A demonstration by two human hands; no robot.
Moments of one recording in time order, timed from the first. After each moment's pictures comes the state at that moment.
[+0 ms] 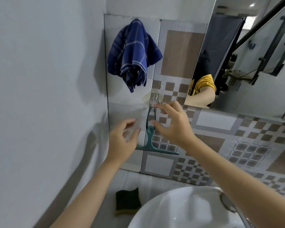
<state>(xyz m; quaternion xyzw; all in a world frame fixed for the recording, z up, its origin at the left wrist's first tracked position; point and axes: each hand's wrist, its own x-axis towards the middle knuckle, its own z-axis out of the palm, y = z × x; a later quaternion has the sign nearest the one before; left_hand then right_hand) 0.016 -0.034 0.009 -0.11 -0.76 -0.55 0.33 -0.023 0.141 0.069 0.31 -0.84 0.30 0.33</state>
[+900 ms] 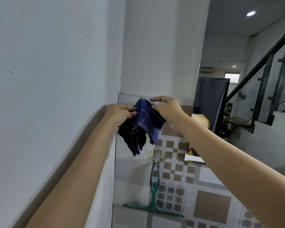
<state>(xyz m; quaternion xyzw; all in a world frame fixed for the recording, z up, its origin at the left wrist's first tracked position) -0.019 -0.081 0.251 -0.04 -0.69 -0.69 0.20 -0.044 0.082 0.275 0.17 -0.78 0.57 0.17</state>
